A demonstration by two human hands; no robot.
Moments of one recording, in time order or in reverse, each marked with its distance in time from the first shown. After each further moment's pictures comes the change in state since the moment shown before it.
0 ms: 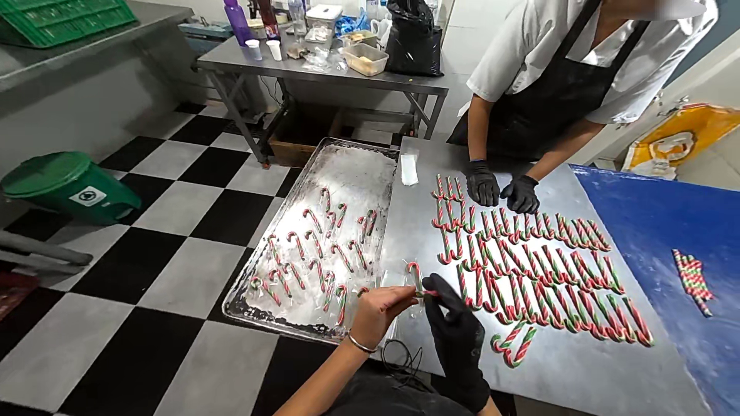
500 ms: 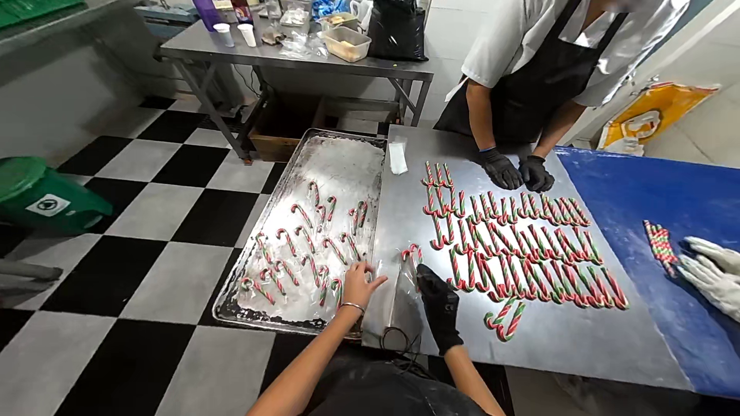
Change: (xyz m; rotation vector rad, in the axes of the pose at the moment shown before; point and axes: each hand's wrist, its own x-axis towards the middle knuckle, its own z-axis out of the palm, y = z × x) left_hand 0.002 -0.096 -0.007 0.364 -0.276 -0.785; right_hand -0.030 0.095 0.026 -0.222 -0.092 0.453
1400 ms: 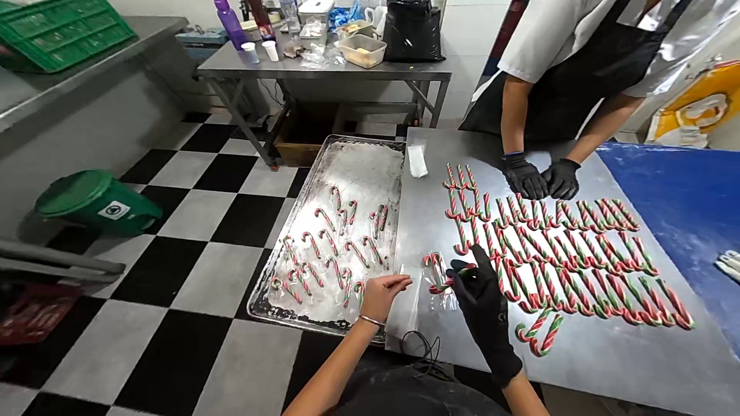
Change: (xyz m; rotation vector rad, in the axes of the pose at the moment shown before) left_hand -0.030 0.013 -0.016 -0.358 0.103 0.348; right_hand 0.013 -0.067 -0.044 0.326 -0.043 -0.094
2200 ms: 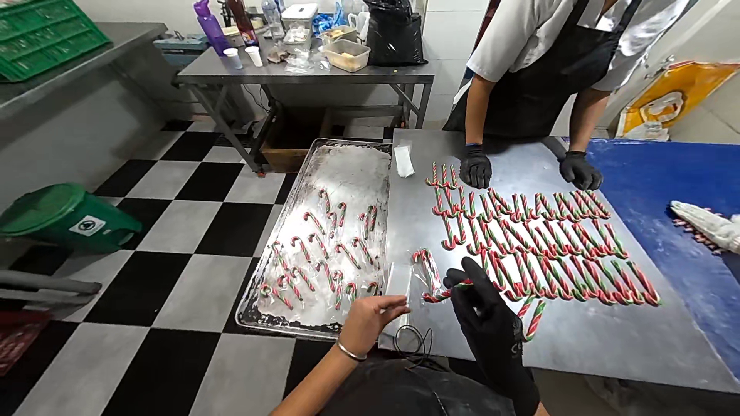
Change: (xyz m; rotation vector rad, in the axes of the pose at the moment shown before) left_hand -0.051 0.059 -0.027 0.092 -0.155 0.202; right_hand -0.042 -0.052 -0.026 -0.121 0.030 -0.190
